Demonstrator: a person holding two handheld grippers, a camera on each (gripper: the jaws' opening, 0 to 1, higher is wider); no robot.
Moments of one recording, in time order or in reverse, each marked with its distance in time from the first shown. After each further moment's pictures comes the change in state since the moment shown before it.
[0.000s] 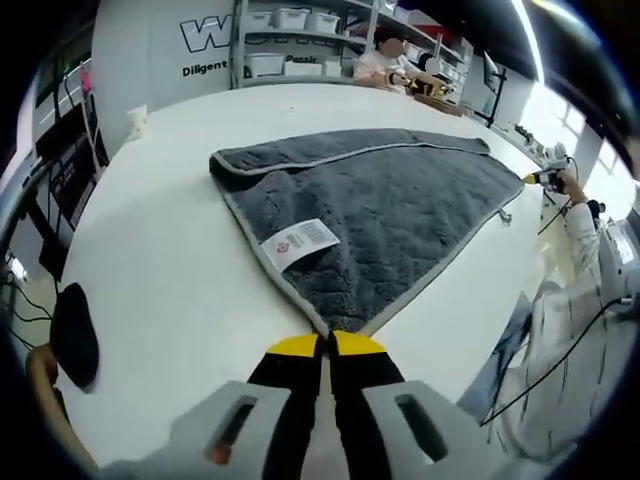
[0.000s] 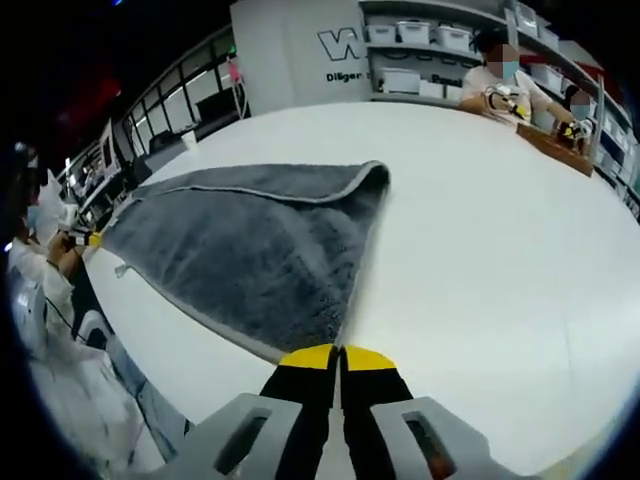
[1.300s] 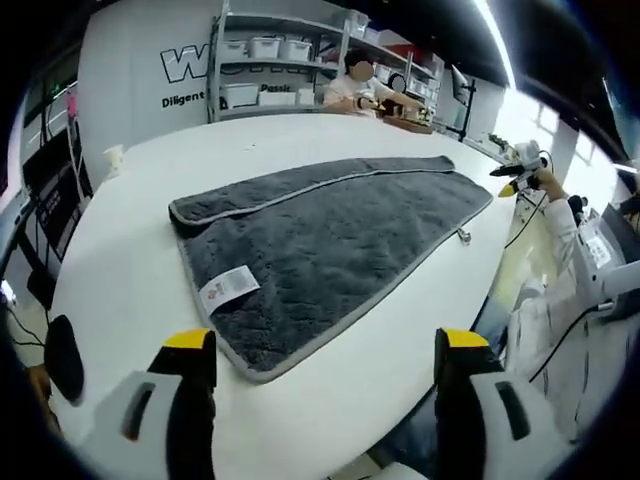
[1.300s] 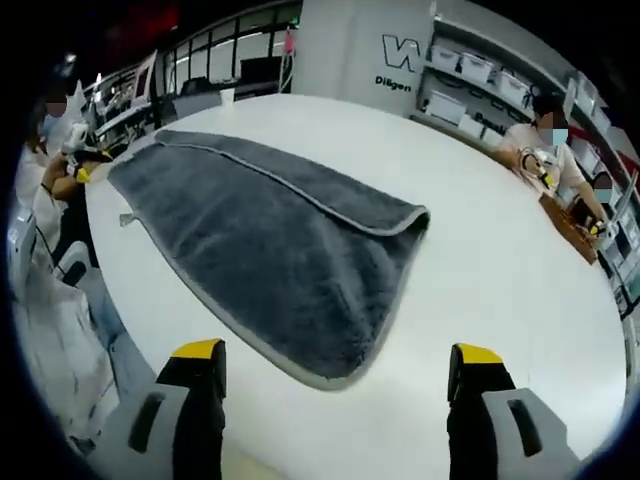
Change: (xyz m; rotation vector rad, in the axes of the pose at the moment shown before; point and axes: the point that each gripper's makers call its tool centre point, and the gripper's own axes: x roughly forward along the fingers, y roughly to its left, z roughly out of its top) left arm -0.012 -0.063 0.029 0.062 -0.128 -0.090; right arm -0.003 0.028 0.027 -0.328 0.040 -0.048
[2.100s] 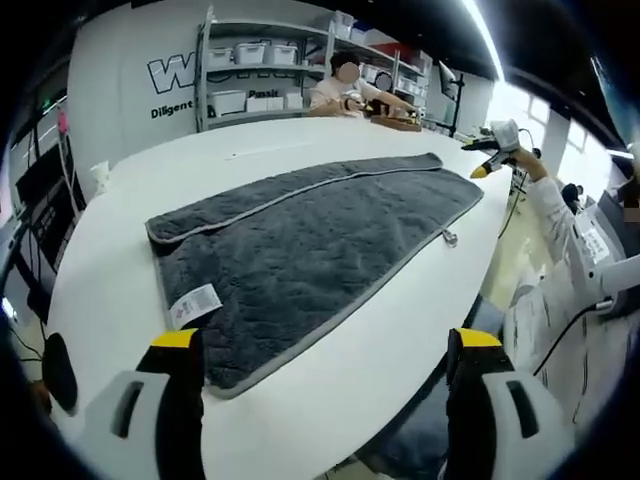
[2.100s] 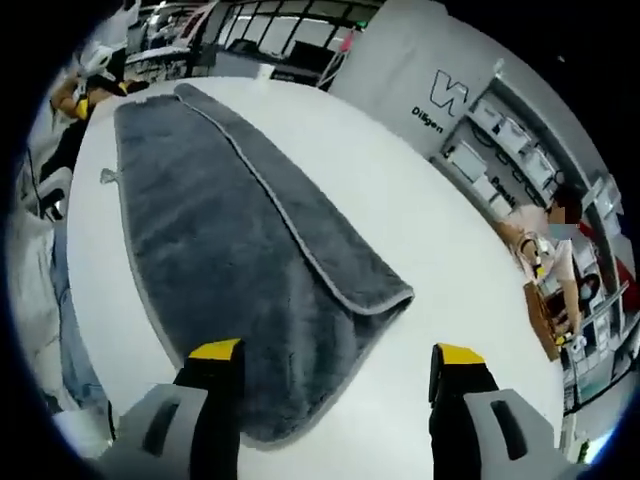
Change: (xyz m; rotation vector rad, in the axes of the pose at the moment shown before) left arm 0.012 -0.034 0.008 0.058 -0.002 -0.008; right arm 0.027 -0.029 0.066 -0.355 -0.039 -0.108
